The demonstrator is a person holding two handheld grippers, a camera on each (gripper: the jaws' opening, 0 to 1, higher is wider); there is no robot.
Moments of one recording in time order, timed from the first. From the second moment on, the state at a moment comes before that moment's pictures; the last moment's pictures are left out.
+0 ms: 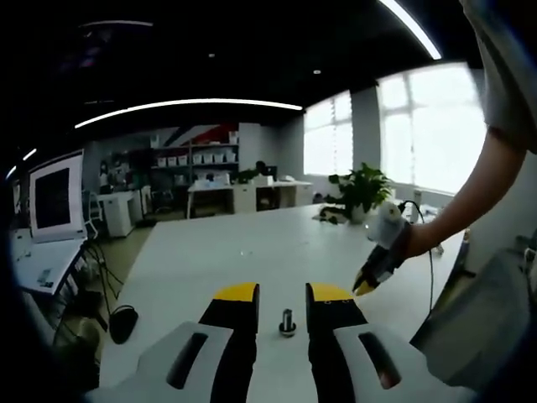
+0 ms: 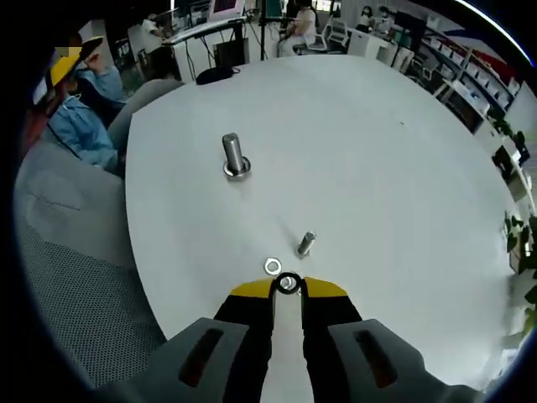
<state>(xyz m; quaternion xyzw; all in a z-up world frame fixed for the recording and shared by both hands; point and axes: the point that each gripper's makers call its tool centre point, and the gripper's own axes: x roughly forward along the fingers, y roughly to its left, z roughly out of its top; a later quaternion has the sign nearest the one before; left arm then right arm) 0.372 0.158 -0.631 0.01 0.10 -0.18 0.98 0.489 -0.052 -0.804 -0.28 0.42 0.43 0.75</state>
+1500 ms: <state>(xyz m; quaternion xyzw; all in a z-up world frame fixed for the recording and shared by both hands) 0.371 0.158 -0.633 0.01 0.10 -0.18 0.98 0.516 -0.031 -0.816 -0.33 0.44 0.43 0.72</state>
